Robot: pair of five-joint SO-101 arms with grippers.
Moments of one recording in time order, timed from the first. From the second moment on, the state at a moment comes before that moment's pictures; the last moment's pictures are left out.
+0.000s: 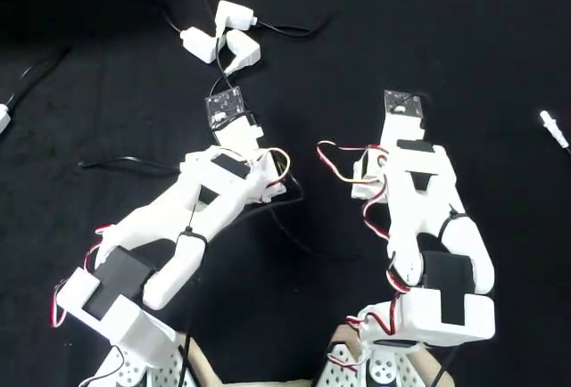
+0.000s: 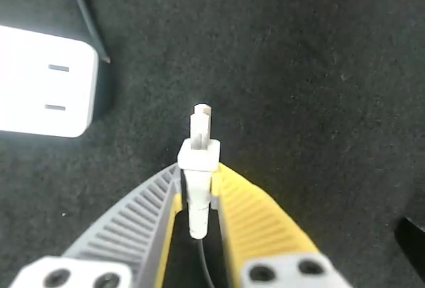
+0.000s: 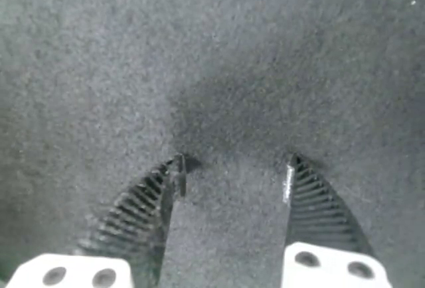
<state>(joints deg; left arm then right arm) 24.7 3.3 34.3 33.4 44.4 6.5 0.1 40.0 49.7 -1.1</state>
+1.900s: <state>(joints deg) 27.1 -91.7 96.8 1.9 -2.2 -3.2 -12.5 25.9 53.4 -1.1</state>
